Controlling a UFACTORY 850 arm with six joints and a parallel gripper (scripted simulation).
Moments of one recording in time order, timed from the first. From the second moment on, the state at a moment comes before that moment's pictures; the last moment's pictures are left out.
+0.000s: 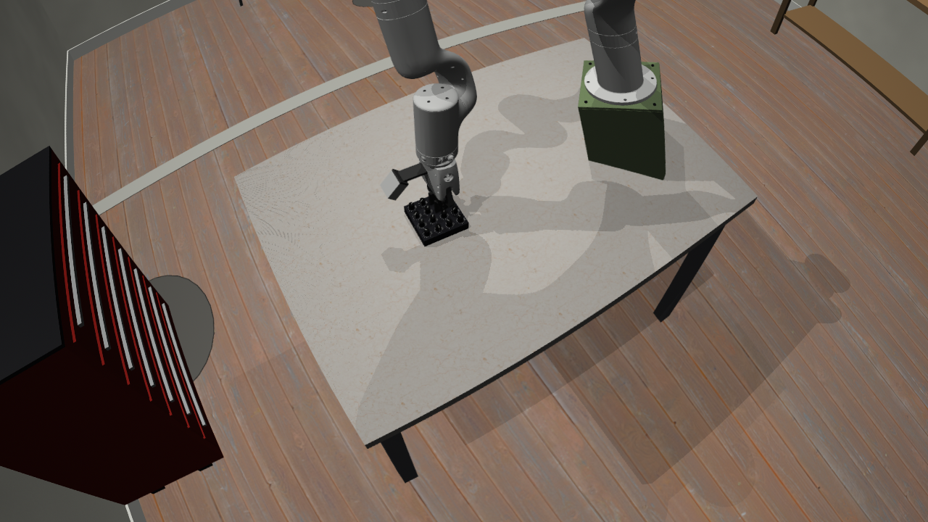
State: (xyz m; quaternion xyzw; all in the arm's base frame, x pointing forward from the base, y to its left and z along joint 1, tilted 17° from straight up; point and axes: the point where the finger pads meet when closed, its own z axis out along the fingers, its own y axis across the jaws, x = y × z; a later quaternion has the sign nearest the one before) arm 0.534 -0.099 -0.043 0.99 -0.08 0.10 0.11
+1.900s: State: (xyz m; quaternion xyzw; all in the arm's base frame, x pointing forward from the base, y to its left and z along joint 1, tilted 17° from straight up) arm 0.534 -0.099 -0.043 0.99 -0.08 0.10 0.11
